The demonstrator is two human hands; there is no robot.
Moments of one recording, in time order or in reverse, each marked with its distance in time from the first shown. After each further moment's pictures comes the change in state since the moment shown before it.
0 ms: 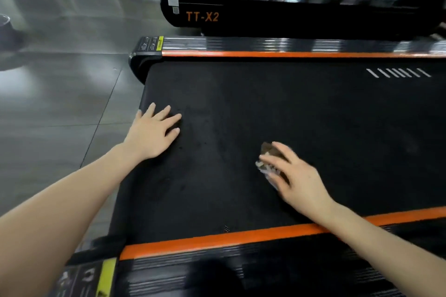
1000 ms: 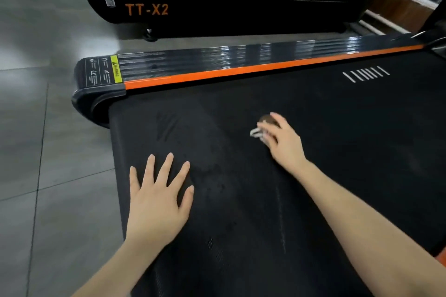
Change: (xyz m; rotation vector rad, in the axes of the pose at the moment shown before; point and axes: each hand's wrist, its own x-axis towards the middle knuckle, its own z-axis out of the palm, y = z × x) left_hand 0.062 -0.027 0.033 -0.147 0.080 0.165; right_hand 0.201 0.066 0.062 -0.108 0.156 0.427
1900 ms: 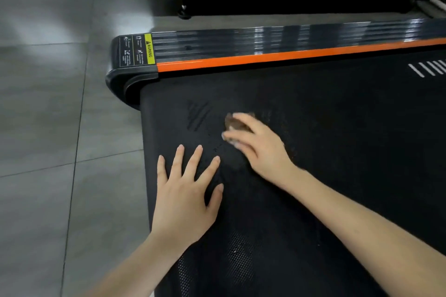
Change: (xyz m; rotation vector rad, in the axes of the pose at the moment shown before) left_hand 0.002 0.002 -0.007 -0.047 -0.004 -0.018; right_hand 0.001 -0.107 0.036 0.190 -0.163 -0.461
